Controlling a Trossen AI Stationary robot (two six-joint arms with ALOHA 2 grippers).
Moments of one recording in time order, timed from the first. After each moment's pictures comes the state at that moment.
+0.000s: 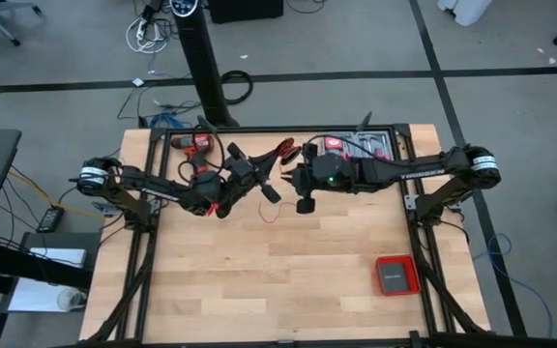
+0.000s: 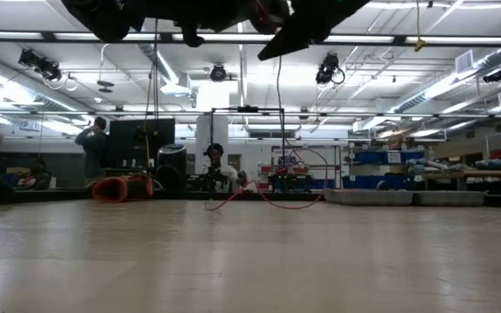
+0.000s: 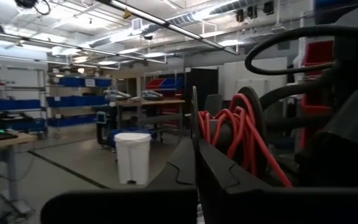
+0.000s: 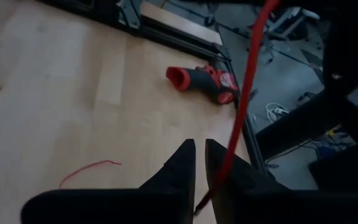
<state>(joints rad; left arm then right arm) -0.04 1.55 0.83 1.13 -0.68 0.22 0.00 1.48 1.17 -0.16 0.33 -0.36</state>
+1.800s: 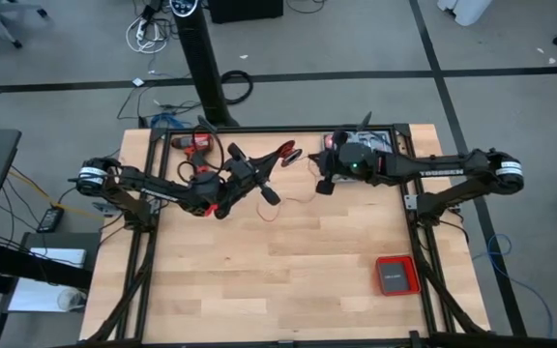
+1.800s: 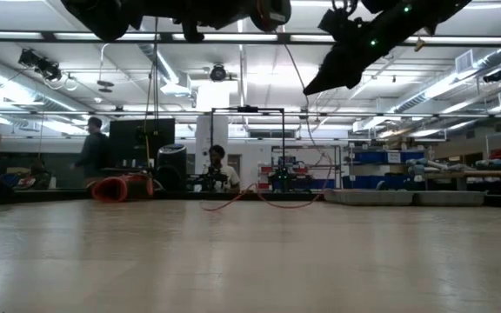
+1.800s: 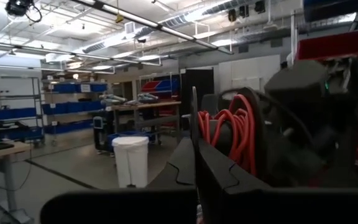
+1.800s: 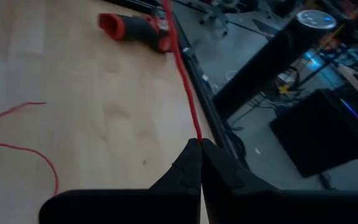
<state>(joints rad) -0.05 1.54 0.83 1.12 -0.66 0.26 -0.18 1.25 0.83 -0.03 0.39 -0.36</state>
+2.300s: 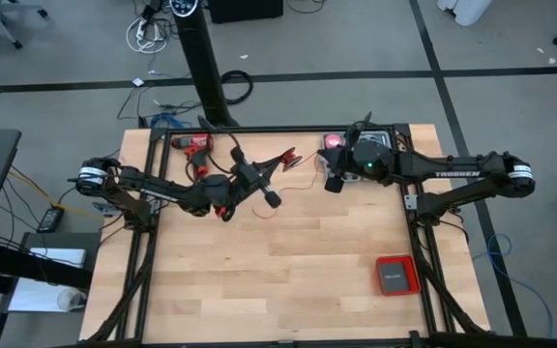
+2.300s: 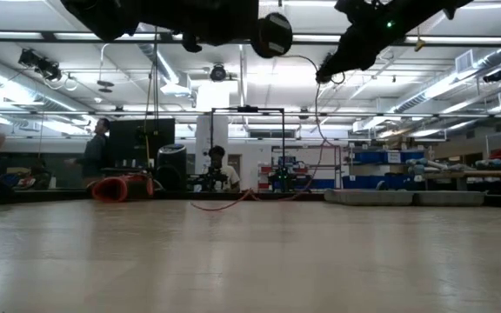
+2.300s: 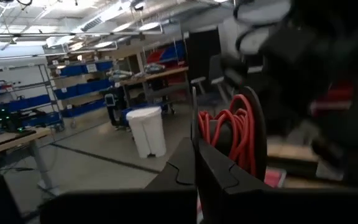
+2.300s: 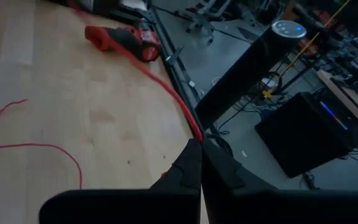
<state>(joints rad) -0.05 1.54 0.83 0.93 -0.72 0.29 -0.15 1.12 0.83 -0.11 0.45 -0.37</state>
